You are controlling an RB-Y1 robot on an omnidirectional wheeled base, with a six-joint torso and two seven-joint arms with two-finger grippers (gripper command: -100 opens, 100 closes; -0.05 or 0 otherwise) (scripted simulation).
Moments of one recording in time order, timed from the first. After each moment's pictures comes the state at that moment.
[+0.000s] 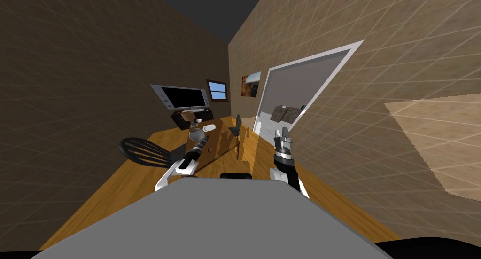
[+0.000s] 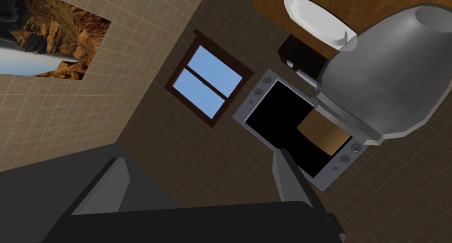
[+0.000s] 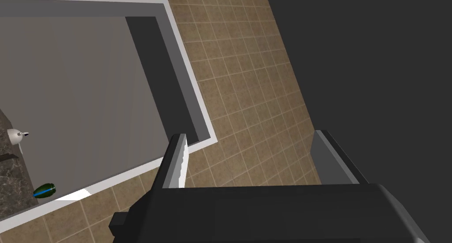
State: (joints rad) left arm 0.33 0.24 0.10 -1.82 -0.22 0.05 -0.42; right arm 0.54 0.02 -0.02 -2.23 0.03 -0.55 0.08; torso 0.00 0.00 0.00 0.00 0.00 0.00
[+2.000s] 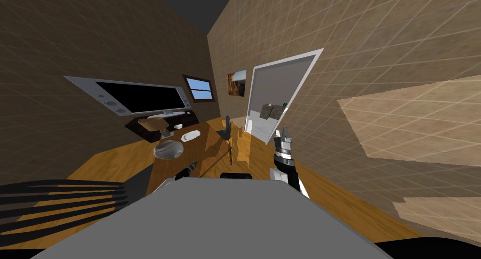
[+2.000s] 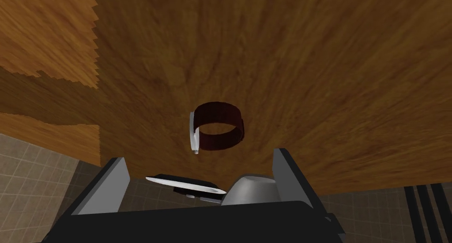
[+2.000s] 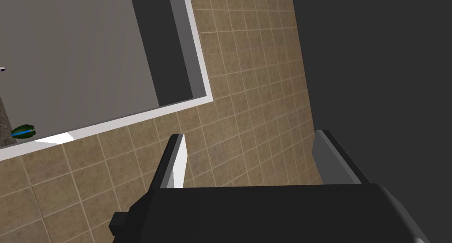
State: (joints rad) left arm 0.36 0.34 0.10 -1.34 -0.17 0.41 -0.43; right arm 0.54 0.02 -0.02 -2.23 0.03 -0.55 0.08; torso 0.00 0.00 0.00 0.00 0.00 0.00
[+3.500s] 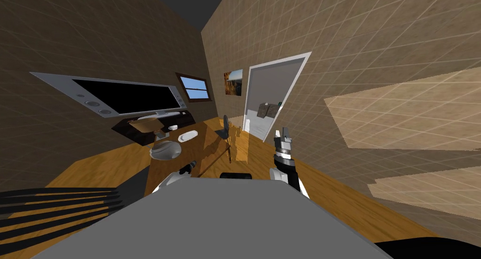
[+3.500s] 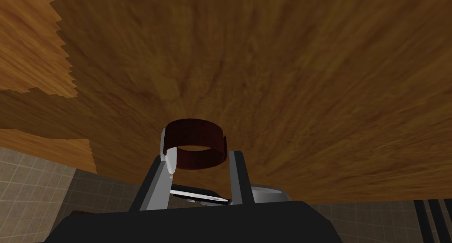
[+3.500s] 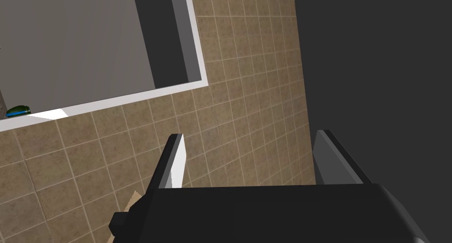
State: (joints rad) left arm 0.20 0.35 0.13 -1.10 -0.20 0.36 -0.39; right arm 0.54 0.02 -0.02 -2.23 0.03 -0.55 0.08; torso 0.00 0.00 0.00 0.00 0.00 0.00
